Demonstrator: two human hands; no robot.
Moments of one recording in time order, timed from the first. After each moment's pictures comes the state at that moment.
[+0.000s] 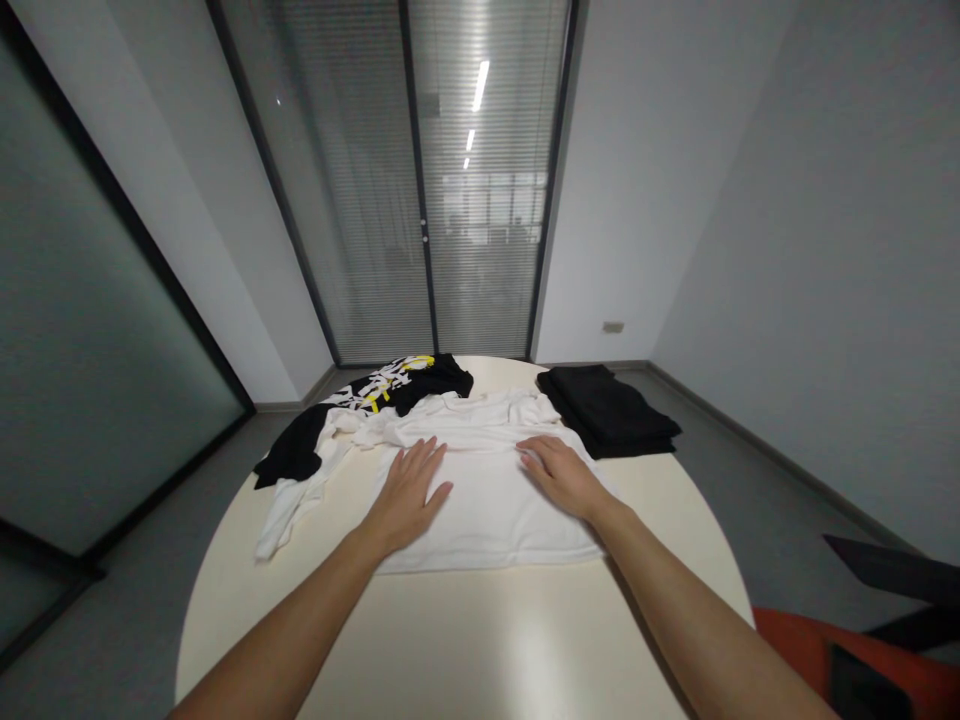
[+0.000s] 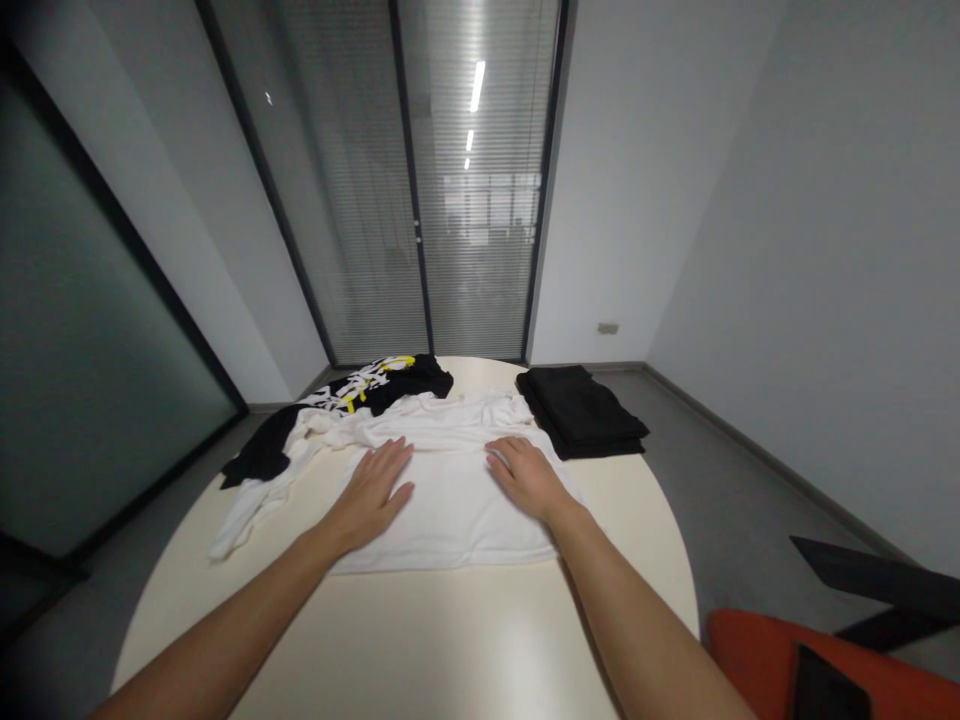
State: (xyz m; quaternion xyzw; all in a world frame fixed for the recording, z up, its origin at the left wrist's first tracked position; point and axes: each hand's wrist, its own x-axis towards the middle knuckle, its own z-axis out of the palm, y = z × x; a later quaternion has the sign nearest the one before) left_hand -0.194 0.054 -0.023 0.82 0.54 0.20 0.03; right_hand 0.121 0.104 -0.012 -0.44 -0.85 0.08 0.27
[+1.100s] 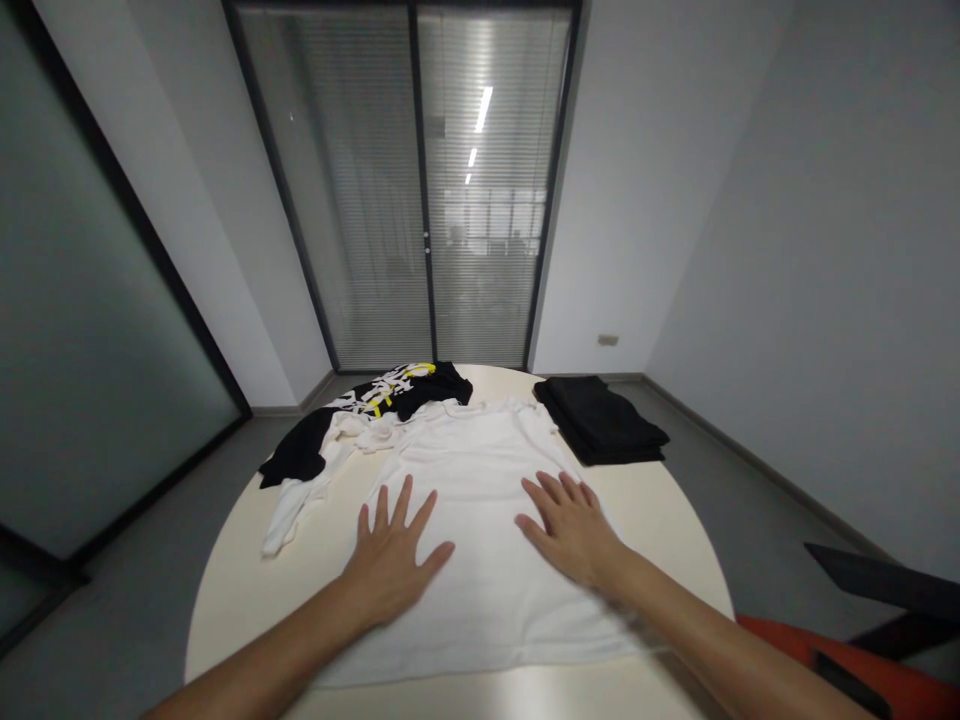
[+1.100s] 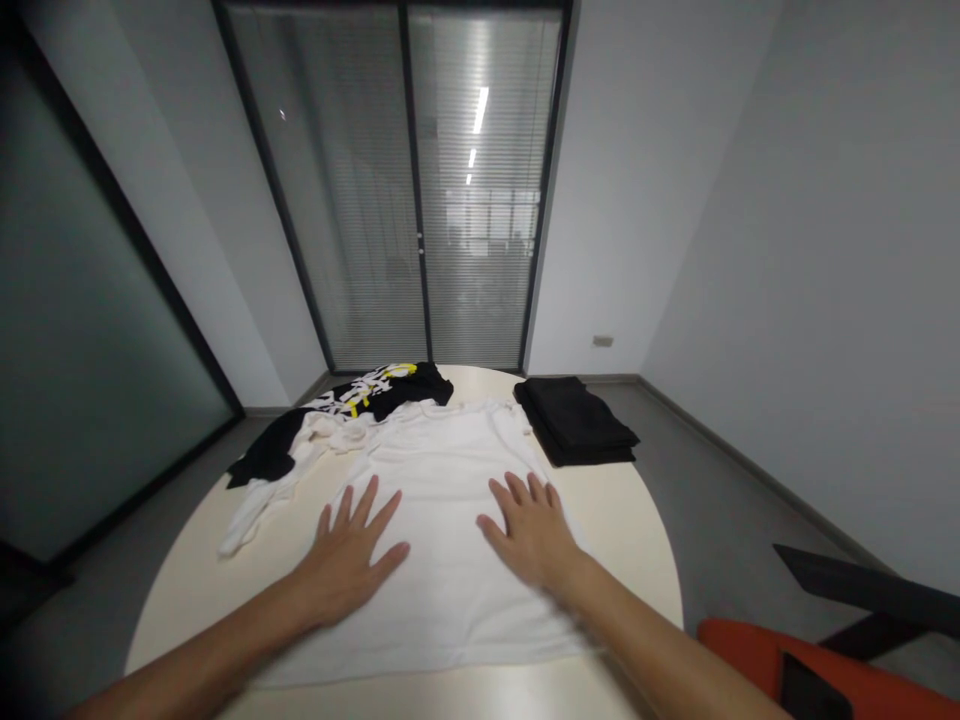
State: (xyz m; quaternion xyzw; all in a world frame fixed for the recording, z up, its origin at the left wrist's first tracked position) left_hand -0.187 -0.021 -0.015 0.75 0.66 0.06 0.05; right_hand 0.110 0.023 -0.012 -0.57 -0.82 -0.02 0.09
